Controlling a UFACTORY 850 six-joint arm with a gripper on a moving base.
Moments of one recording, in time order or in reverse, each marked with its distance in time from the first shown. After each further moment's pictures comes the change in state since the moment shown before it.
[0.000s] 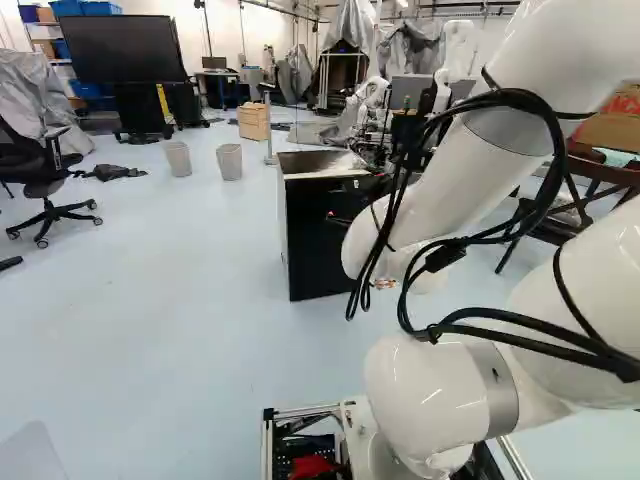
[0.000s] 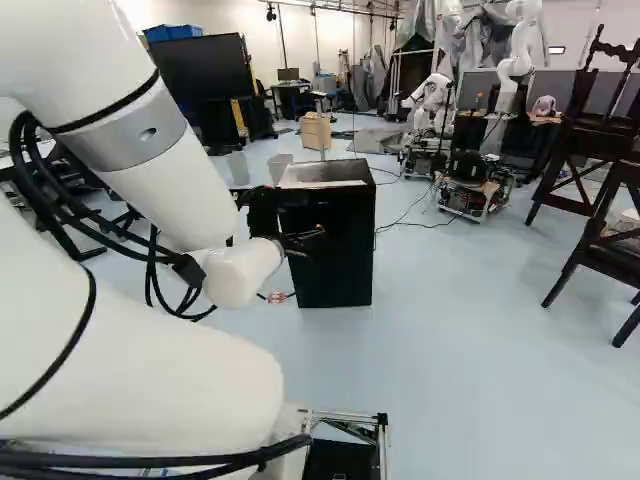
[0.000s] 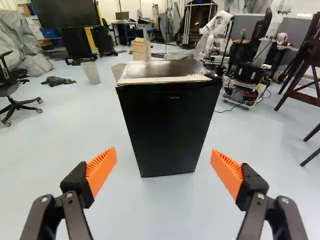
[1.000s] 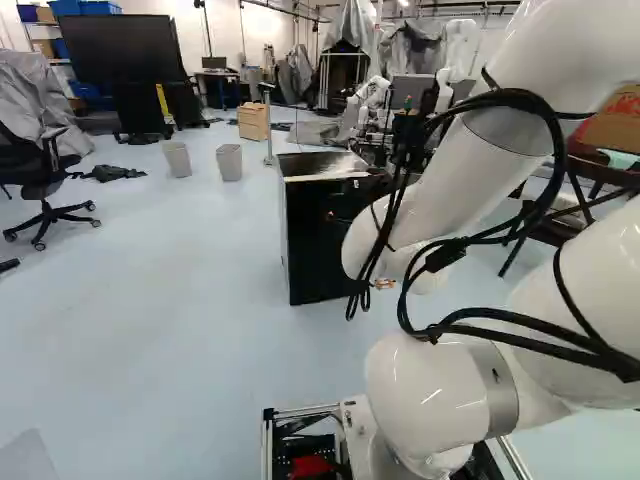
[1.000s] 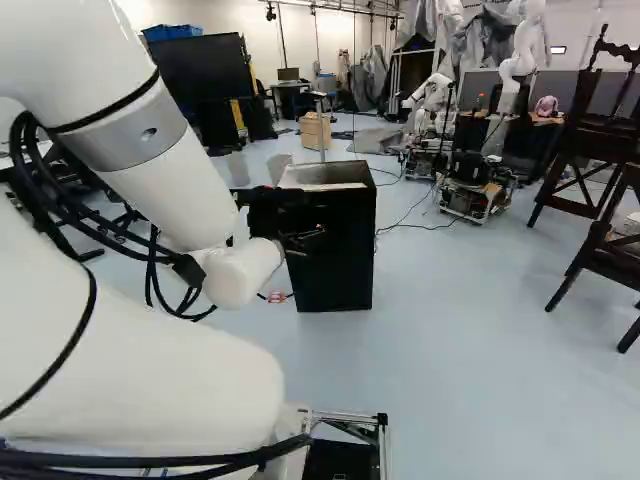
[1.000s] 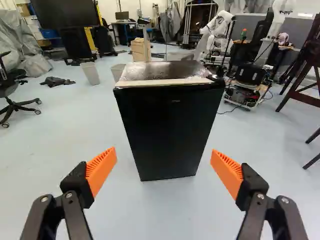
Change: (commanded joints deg) arm 0.0 0.0 0.0 0.0 0.0 0.0
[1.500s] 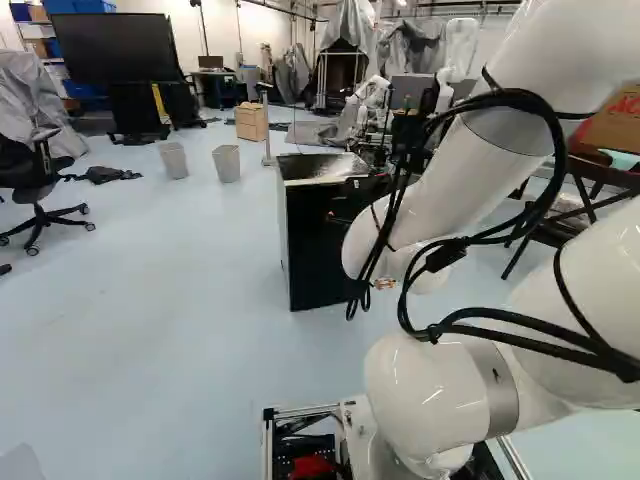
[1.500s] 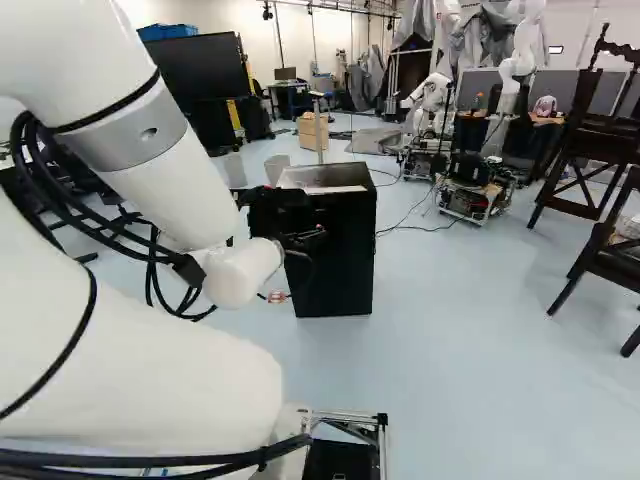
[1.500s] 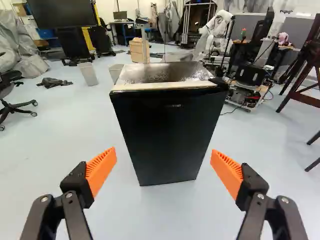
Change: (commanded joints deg) arm 0.0 0.0 0.0 0.0 0.0 0.0
